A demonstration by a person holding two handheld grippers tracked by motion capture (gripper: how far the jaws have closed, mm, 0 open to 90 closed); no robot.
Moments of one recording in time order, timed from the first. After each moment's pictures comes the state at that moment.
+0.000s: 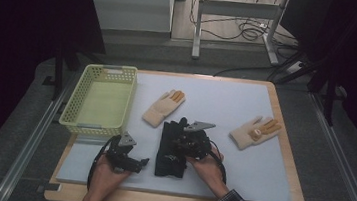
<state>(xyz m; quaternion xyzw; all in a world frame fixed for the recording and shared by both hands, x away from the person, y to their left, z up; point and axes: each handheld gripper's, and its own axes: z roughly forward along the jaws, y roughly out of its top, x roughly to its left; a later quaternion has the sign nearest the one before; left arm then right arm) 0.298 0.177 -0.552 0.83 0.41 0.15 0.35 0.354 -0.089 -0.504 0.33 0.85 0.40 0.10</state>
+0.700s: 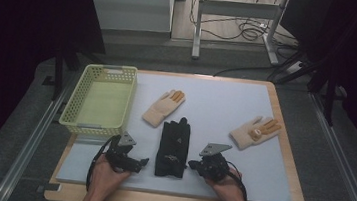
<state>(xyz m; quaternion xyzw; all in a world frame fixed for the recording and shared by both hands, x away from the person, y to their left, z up) 0.297 0.179 -0.551 0.83 0.41 0.14 0.35 0.310 -0.144 -0.527 0.26 0.88 0.38 0.06</state>
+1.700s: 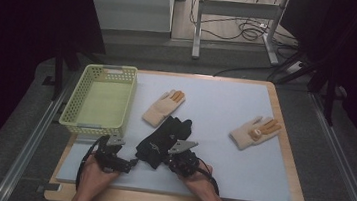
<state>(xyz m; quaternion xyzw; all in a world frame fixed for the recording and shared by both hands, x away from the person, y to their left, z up) 0.291 0.208 -0.554 0.82 0.43 0.14 0.34 0.312 -0.062 -0.537 0.22 0.89 0.39 0.08</state>
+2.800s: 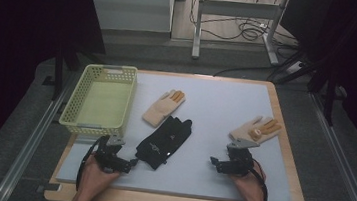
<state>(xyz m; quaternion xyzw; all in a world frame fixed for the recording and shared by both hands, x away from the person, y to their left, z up) 0.291 0.208 -0.554 0.82 0.43 0.14 0.34 0.340 -0.217 -0.532 0.37 0.84 0.37 0.16</state>
